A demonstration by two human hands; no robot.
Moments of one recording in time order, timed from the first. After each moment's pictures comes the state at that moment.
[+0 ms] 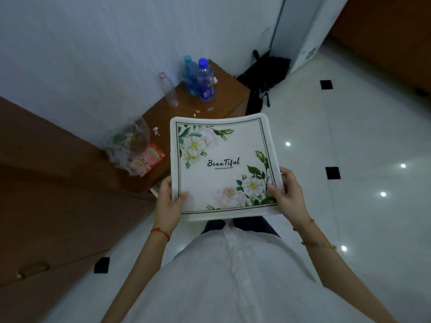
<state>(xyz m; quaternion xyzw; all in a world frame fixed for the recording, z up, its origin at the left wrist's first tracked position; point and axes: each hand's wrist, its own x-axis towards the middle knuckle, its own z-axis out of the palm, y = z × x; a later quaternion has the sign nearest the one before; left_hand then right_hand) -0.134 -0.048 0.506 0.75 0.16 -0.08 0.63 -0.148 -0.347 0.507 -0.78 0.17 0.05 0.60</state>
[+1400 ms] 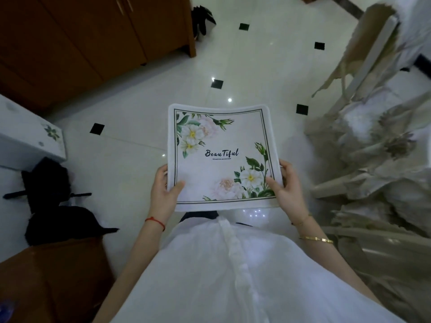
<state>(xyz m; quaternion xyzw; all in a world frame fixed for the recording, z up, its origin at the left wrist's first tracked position) -0.160 -0.622 0.521 0.69 -0.35 -0.43 0.47 -0.456 -0.678 0.526 -0.49 0.61 -0.36 0.51</state>
